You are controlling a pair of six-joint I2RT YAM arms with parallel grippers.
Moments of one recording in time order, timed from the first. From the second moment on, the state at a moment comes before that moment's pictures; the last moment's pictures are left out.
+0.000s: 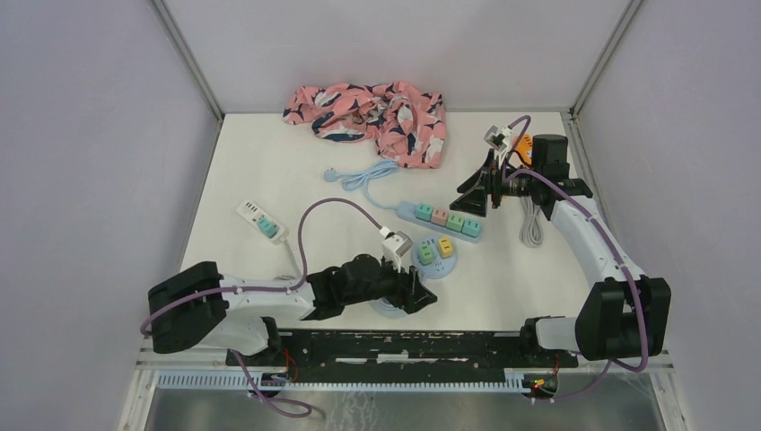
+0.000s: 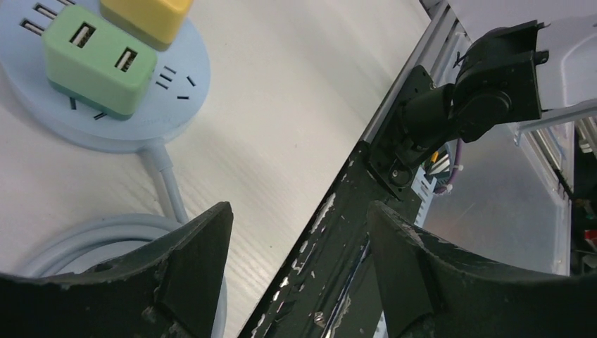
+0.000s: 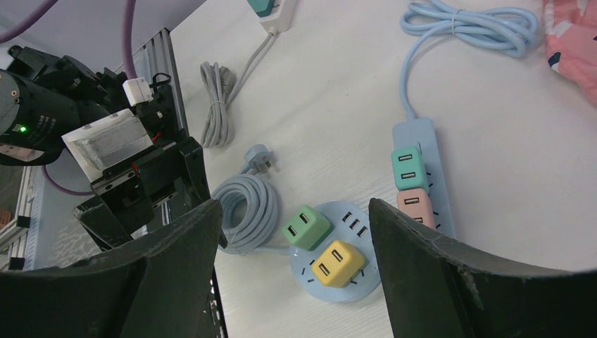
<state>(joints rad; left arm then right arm) -1.19 1.31 0.47 0.49 0.02 -0.64 0.06 1.32 1.03 -0.38 -1.17 -0.16</state>
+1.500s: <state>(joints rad) -1.18 1.44 0.69 -0.26 -0.38 -0.63 0.06 1.32 1.03 -0.38 -1.16 -0.17</state>
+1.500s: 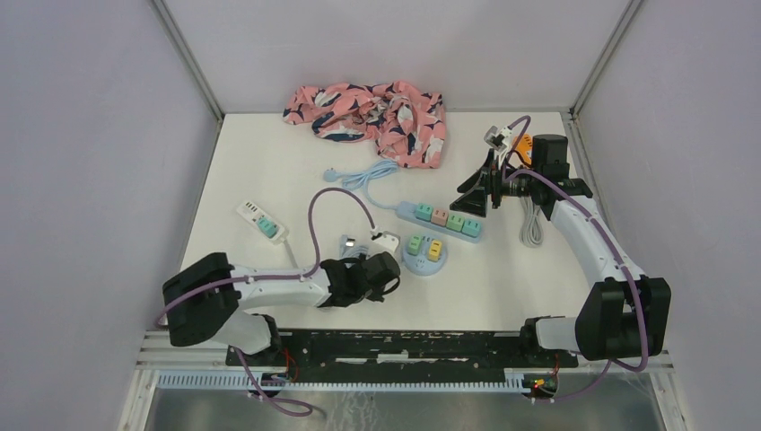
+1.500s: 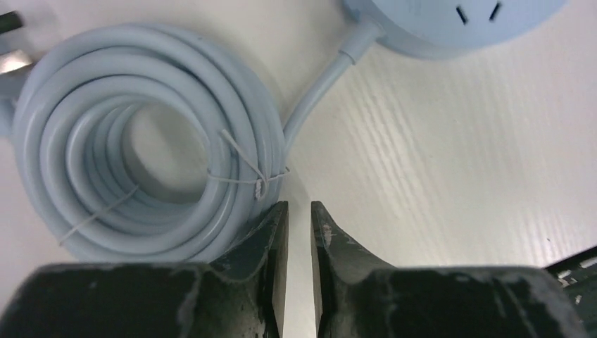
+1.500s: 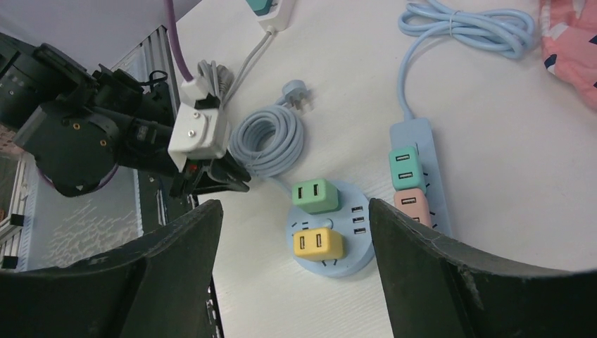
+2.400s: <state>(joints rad) -1.13 0.91 0.31 0.31 -0.33 -0.39 0.06 1.32 1.04 -0.44 -1.14 -0.35</state>
